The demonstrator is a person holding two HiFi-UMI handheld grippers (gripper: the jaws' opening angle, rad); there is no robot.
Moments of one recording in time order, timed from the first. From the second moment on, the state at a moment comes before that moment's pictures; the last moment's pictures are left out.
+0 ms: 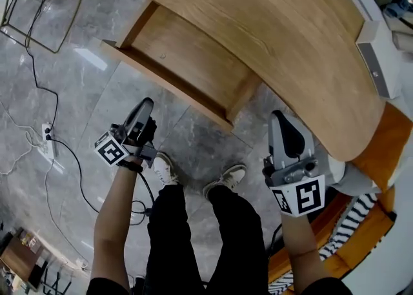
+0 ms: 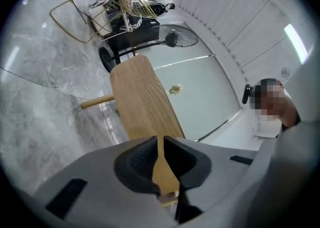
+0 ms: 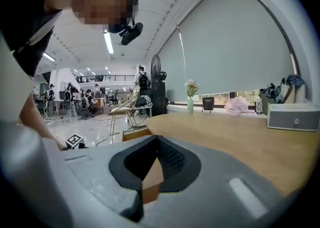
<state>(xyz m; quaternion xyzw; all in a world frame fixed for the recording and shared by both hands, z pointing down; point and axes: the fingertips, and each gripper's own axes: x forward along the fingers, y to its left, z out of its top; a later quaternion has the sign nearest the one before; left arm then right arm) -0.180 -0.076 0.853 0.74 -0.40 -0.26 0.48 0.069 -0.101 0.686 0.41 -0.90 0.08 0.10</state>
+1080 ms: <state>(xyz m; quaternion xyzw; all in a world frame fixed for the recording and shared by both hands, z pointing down) -0.174 -0.128 0.508 0.81 -0.50 0.02 0.30 0.072 -0.103 0.359 0.45 -0.88 0.08 0.10</state>
